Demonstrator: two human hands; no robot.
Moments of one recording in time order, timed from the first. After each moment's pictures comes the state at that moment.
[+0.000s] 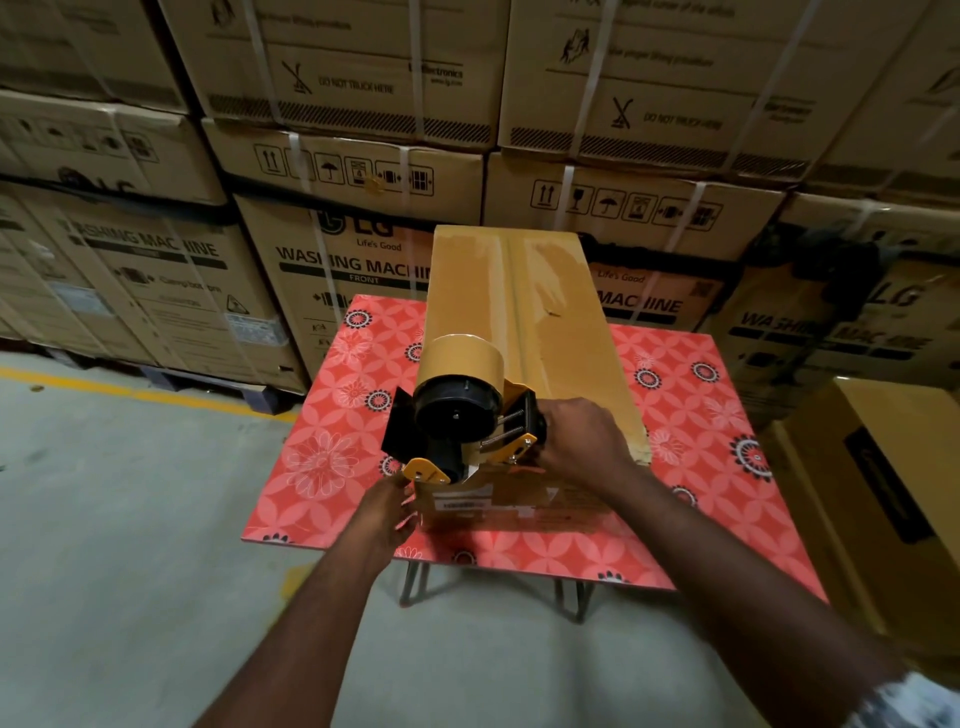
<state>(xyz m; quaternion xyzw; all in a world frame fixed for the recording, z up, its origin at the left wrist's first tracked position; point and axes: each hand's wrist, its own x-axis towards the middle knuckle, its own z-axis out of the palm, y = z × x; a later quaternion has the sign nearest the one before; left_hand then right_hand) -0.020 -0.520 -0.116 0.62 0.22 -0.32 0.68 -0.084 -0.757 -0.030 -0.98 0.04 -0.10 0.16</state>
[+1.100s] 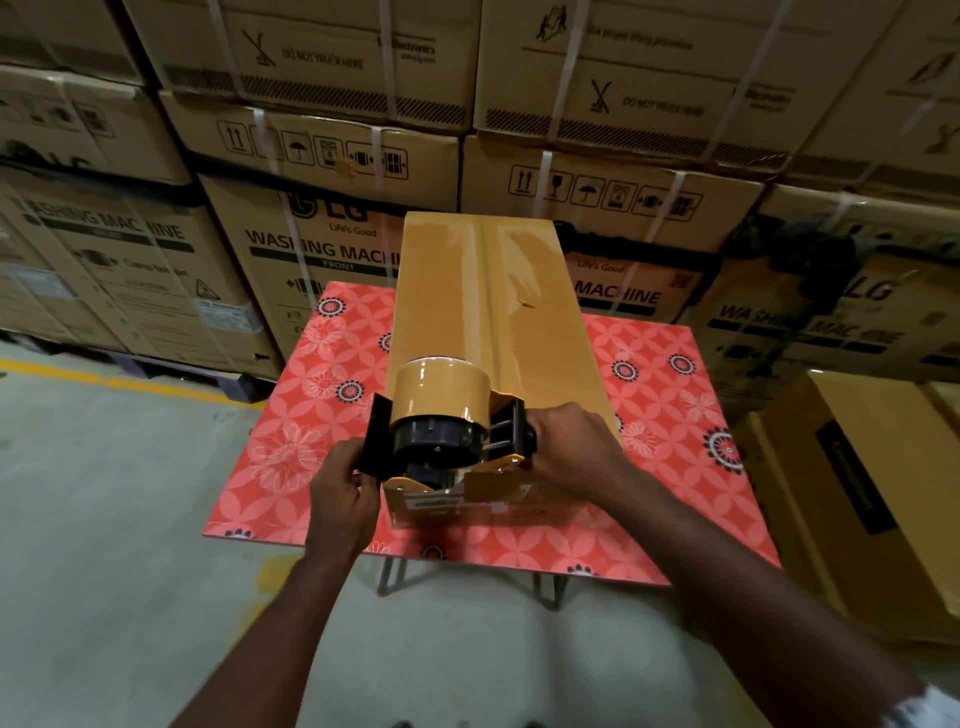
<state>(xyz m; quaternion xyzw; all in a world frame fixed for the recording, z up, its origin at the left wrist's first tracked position) -0.031 -0.519 -0.130 0.82 -0.16 0.09 0.55 -0.107 -0.785 -0.025 -0.99 0.03 -0.03 0.15</state>
